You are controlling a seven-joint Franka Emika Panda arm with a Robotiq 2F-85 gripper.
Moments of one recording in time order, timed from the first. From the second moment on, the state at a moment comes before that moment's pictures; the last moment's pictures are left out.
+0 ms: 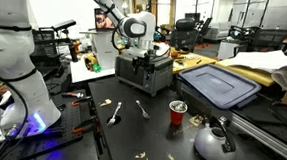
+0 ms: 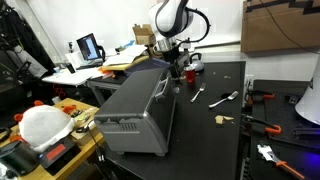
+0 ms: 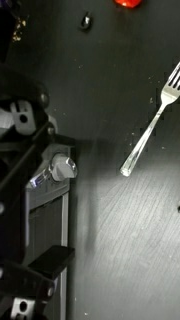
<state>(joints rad) -0.03 0.25 0.02 -2.20 -0.01 2.32 -0.40</state>
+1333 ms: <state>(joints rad) 0.04 0.29 -0.02 -2.24 -0.47 2.49 -0.09</state>
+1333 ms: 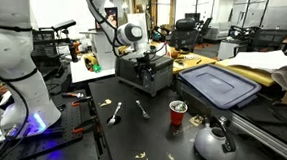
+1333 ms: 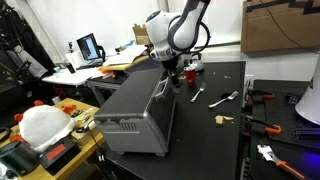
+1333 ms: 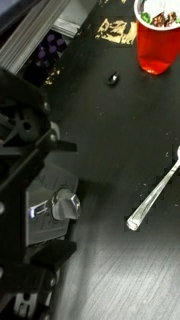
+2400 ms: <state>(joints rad) 0.08 0.29 -0.03 -2.25 -0.60 2.50 0.08</state>
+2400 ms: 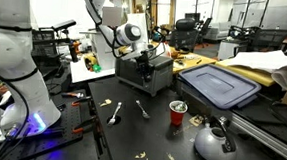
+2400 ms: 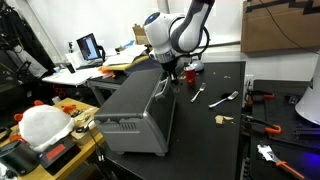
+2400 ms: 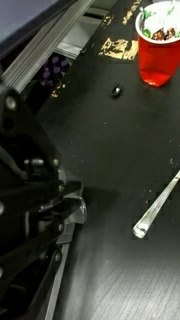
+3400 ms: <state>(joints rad) 0.12 0.28 -0.04 -2.29 -0.93 2.50 0.40</state>
